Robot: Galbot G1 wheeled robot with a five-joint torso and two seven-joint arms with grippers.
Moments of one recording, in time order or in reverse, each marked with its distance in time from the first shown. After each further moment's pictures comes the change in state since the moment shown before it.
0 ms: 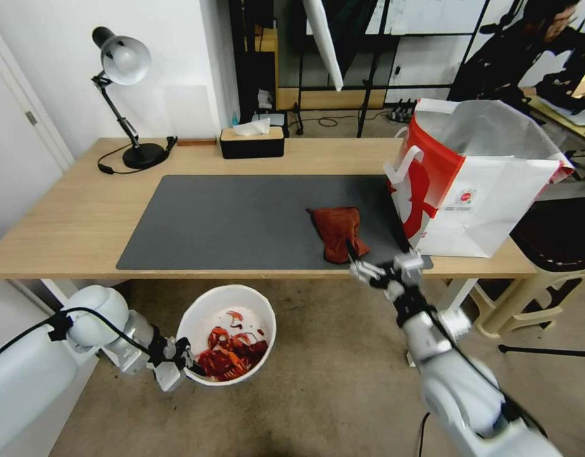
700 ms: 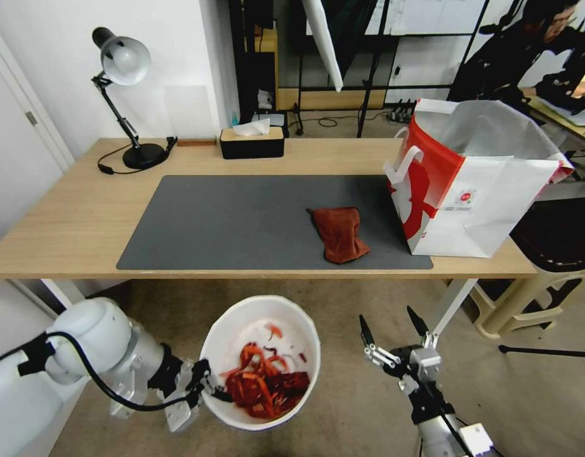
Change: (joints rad) left arm 0.087 0.075 -0.145 -0.337 -0.180 0.073 -0.036; right arm -0.335 0.110 0.067 -0.114 -0.101 0.307 -0.058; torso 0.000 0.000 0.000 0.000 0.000
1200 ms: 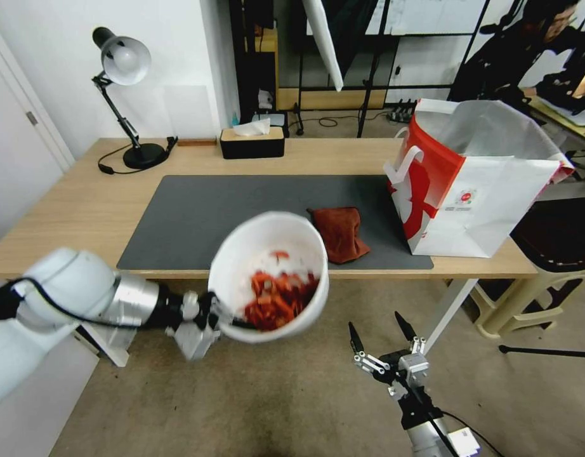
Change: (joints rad) left arm -0.305 0.037 0.066 0.077 -0.328 0.189 -0.163; right arm 0.060 -0.012 -0.057 -0.004 -0.010 -0.040 -0.015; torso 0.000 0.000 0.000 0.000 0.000
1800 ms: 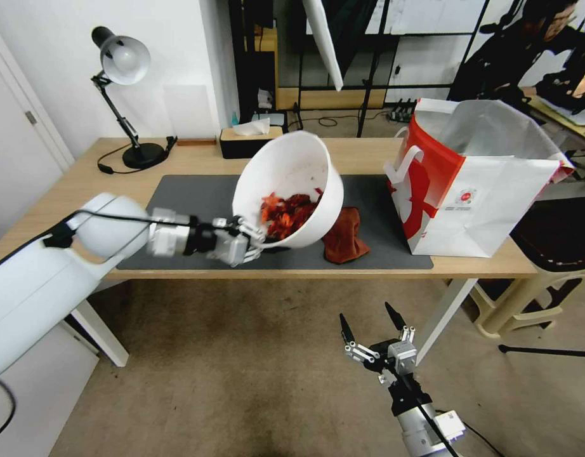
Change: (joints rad) left arm -0.459 -0.208 0.370 0.238 -0.078 0.046 -0.135; right arm 0.038 0.018 -0.018 -0.005 -0.019 -0.041 0.002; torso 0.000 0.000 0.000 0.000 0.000
